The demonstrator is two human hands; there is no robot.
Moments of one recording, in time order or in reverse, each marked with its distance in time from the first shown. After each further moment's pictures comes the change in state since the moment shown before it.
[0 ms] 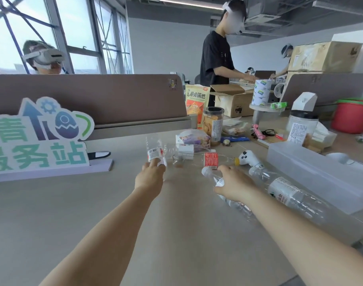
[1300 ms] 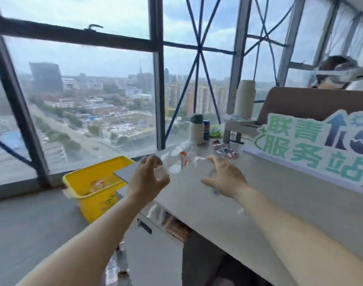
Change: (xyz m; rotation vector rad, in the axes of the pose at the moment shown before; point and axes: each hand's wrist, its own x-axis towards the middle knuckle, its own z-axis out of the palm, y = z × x) left_hand -0.515 -0.421 -0.240 -0.094 0.678 -0.809; right_hand -0.246 -0.610 0.110 0.355 -0.184 -1.084
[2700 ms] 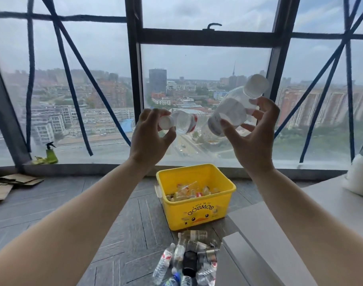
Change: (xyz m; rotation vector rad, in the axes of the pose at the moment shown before) left_hand 0.142 -0.228 -0.215 0.286 0.577 0.074; right_hand 0.248 -0.292 0.147 0.934 0.592 -0.635
